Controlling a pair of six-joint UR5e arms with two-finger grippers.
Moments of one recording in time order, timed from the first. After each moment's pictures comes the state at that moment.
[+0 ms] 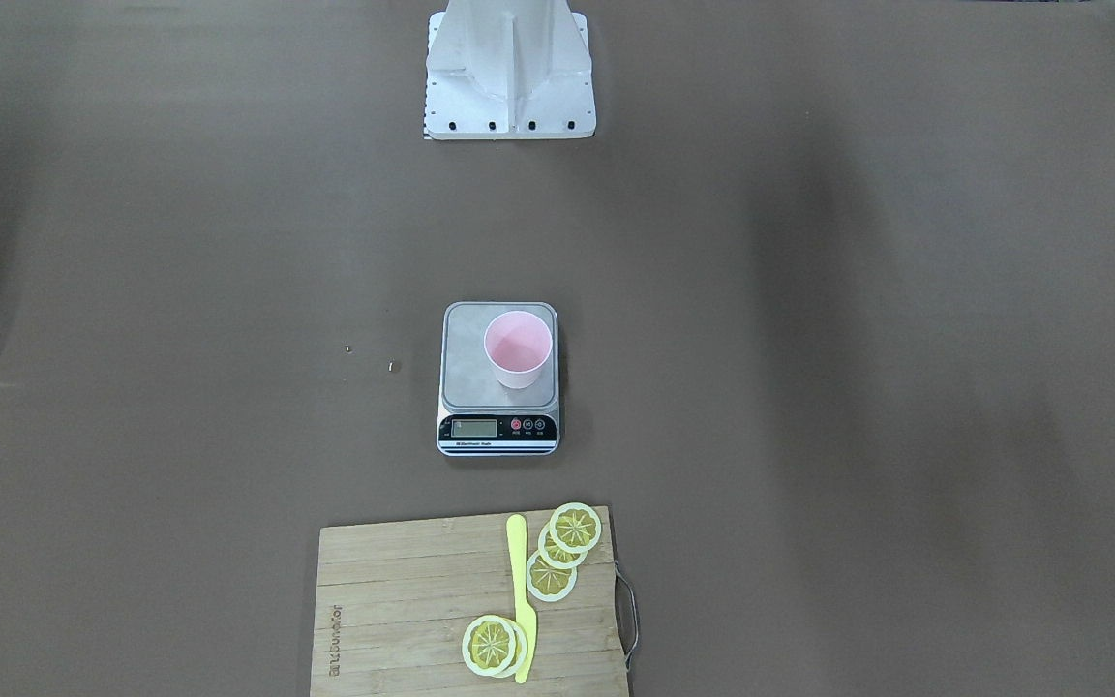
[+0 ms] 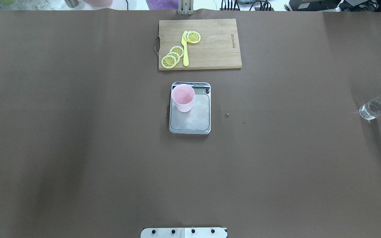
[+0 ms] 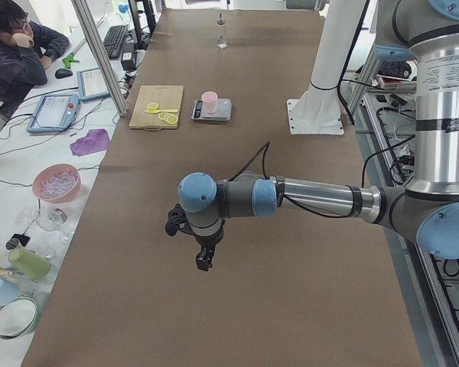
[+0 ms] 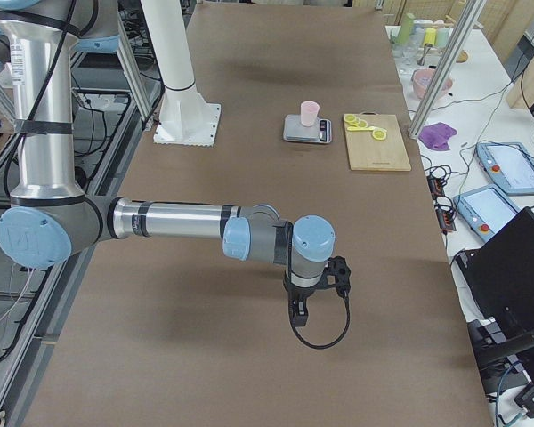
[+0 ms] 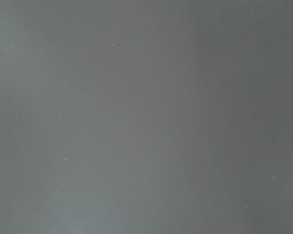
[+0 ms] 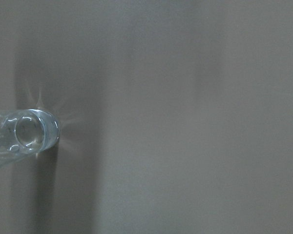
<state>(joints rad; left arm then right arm) -1.59 -1.49 -1.76 -1.37 -2.35 0.33 1.61 -1.60 1.61 -1.66 2.30 -0.17</state>
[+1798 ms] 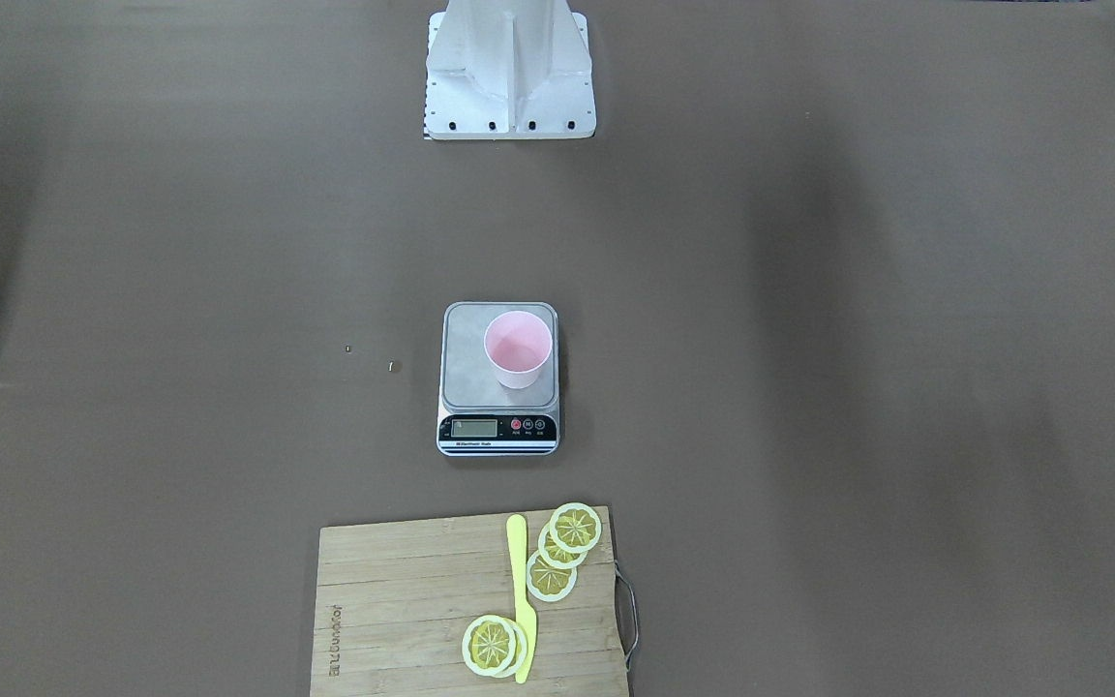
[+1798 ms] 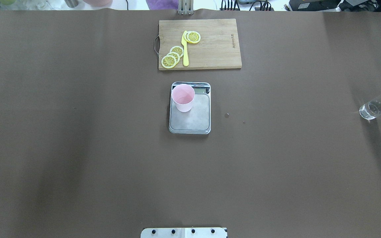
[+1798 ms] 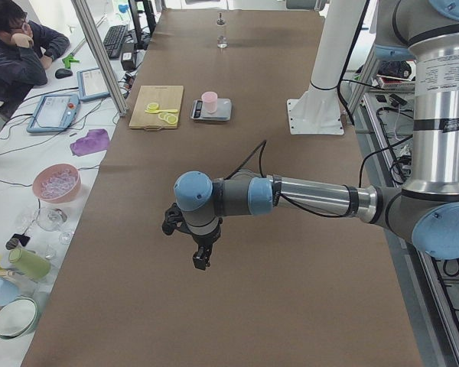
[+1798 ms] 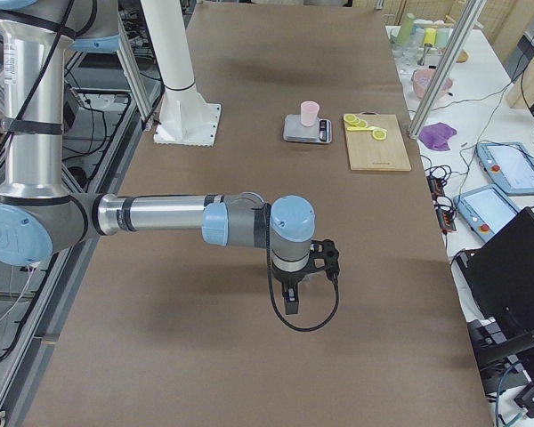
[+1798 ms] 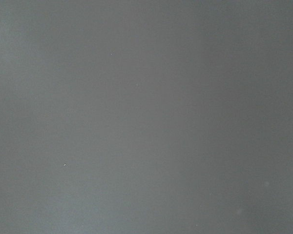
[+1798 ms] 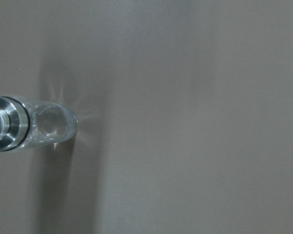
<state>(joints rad) -1.59 -1.50 -1.74 -1.37 -2.36 0.33 1.63 -1.67 1.76 -1.66 2.29 -0.17</state>
